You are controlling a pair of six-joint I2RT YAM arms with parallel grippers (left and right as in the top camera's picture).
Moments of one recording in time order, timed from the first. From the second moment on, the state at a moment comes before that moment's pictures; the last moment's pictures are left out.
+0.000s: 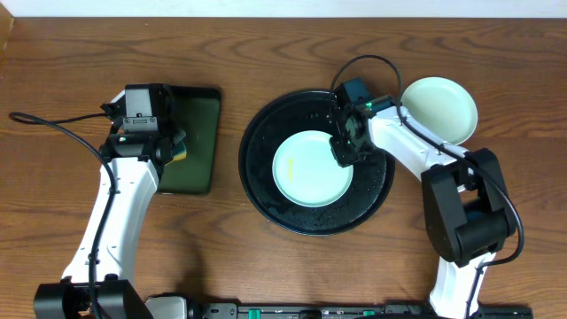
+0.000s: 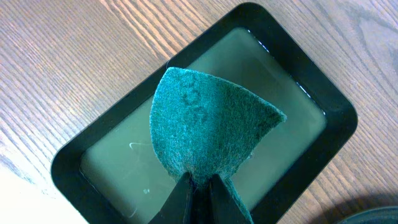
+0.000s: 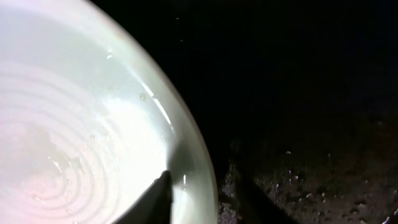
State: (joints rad) left arm 0.04 1.44 1.05 -0.62 -0.26 -0.69; right arm 0.41 2.03 1.38 -0.80 -0.06 0.07
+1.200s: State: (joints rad) left arm 0.04 1.69 1.05 -0.38 -0.24 -0.69; right arm 0.41 2.03 1.38 -0.84 -0.04 0.15
